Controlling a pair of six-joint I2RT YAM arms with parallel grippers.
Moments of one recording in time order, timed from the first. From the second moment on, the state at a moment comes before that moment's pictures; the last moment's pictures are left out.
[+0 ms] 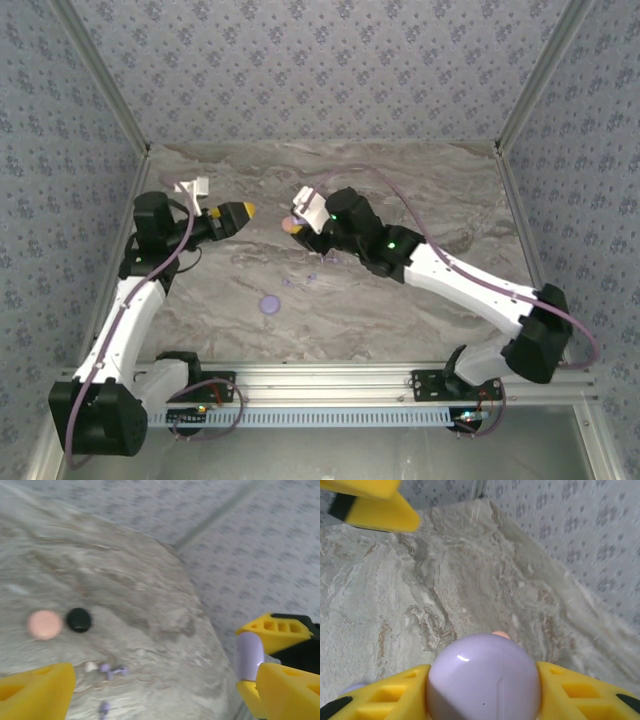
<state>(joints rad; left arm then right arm) -0.09 1.00 0.81 -0.12 0.83 -0.59 0.92 1.37 1.21 -0.26 0.10 -0.26</state>
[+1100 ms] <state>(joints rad) -0.43 1.17 0.96 -0.07 0.99 -0.50 0.98 1.24 1.12 -0.18 0.15 -0.60</state>
